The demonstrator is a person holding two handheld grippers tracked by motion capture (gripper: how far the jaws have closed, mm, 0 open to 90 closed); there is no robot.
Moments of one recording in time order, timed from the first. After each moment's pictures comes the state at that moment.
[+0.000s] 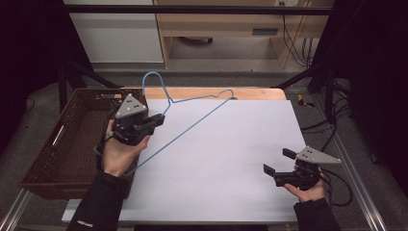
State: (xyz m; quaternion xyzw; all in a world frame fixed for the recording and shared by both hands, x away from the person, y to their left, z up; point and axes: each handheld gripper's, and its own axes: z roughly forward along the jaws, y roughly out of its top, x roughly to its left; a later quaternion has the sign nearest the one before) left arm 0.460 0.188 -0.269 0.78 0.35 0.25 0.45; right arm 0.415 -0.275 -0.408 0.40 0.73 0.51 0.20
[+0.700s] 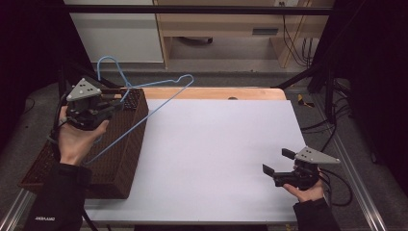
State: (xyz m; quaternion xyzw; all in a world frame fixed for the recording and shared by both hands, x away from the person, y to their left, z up) left arm 0.477 0.270 -0.245 0.77 0.39 0.29 0.42; right arm 0.415 -0.274 -0.409 0.40 0.74 0.51 0.20
